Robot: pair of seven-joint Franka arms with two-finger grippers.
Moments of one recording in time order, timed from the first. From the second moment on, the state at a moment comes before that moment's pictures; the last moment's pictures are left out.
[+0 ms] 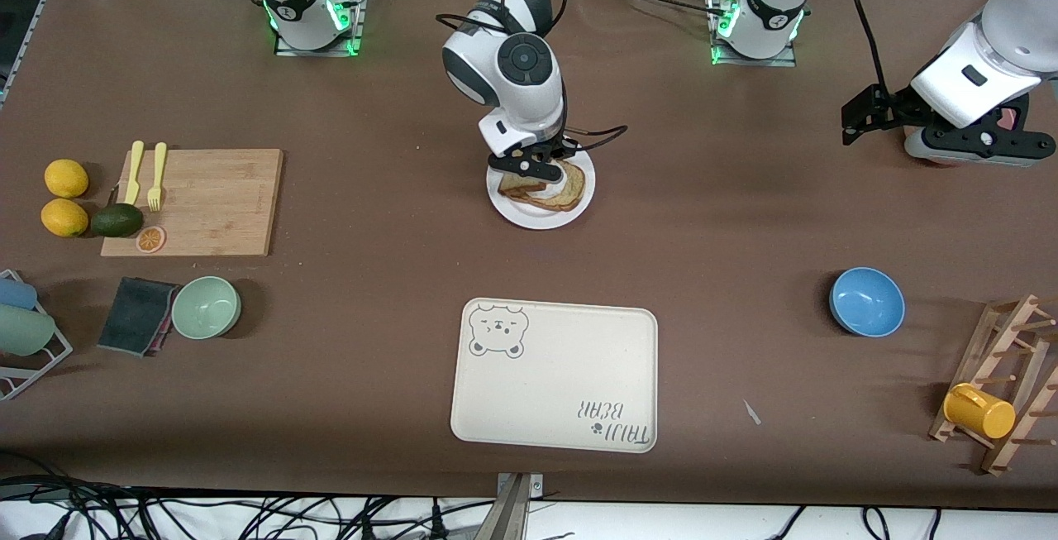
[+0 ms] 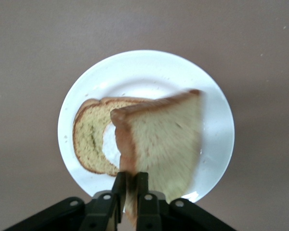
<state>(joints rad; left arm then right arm) -0.03 -0.05 -0.08 -1.69 0.01 1.59 -0.01 0.63 0.58 0.31 -1.63 -0.05 2.19 1.18</state>
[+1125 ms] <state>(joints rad) -0.03 -0.05 -0.08 -1.69 0.01 1.59 -0.01 0.28 0.24 0.18 -1.59 -0.02 1.75 0.53</state>
